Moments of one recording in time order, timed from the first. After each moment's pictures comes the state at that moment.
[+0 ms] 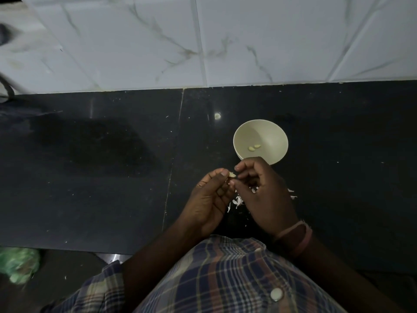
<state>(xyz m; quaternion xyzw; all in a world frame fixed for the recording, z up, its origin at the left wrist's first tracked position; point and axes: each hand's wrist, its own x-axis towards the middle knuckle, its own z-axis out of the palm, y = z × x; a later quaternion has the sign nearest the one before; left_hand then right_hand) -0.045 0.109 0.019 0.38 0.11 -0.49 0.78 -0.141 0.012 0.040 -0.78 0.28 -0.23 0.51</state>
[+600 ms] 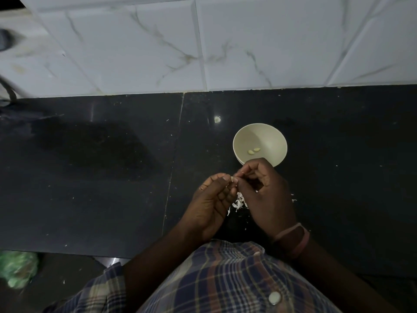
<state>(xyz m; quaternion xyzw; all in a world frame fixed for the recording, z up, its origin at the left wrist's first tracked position) -0.049 0.108 0.023 0.39 0.10 -0.49 0.77 -0.139 0.011 0.038 -0.74 0.28 -0.27 0.55</state>
